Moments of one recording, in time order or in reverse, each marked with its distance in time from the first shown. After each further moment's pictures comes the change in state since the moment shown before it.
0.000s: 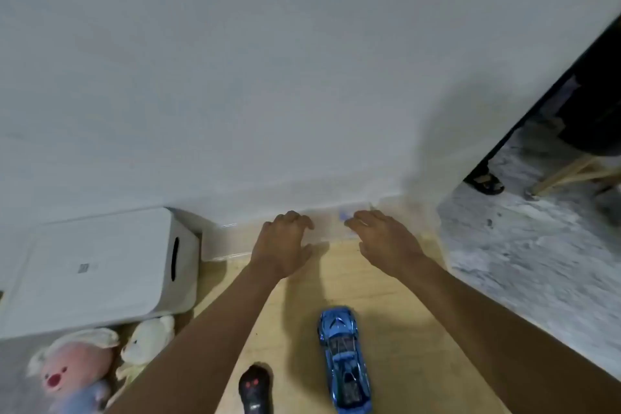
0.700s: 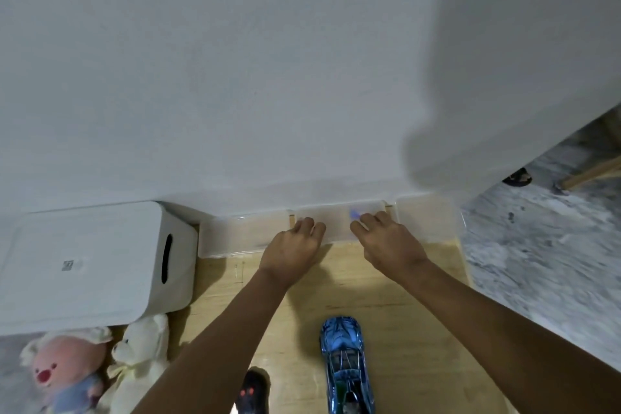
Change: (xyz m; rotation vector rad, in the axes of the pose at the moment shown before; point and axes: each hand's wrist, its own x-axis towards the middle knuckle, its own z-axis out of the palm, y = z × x) left_hand 0.019 -0.002 0.035 0.341 0.144 0.194; right_hand 0.028 0.004 0.022 -0.194 -0.018 -0.086
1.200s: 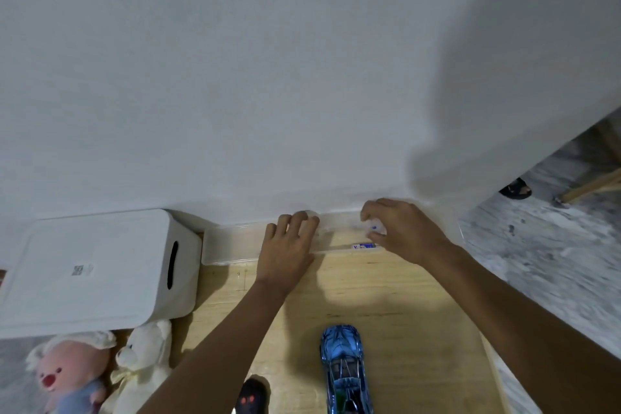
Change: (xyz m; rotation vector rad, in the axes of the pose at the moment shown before) left_hand -0.006 -0.009 0.006 -0.043 0.102 -0.218; right_hand 0.006 0.044 -0.044 0.567 0.065 0.092
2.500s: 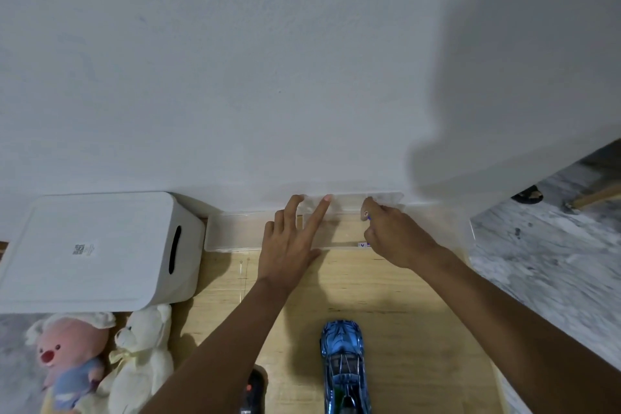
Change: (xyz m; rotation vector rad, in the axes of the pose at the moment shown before) left_hand -0.011 0.004 0.003 -0.035 0.062 -0.122; right_hand 0.012 -0.019 0.023 0.053 -0.188 0.128
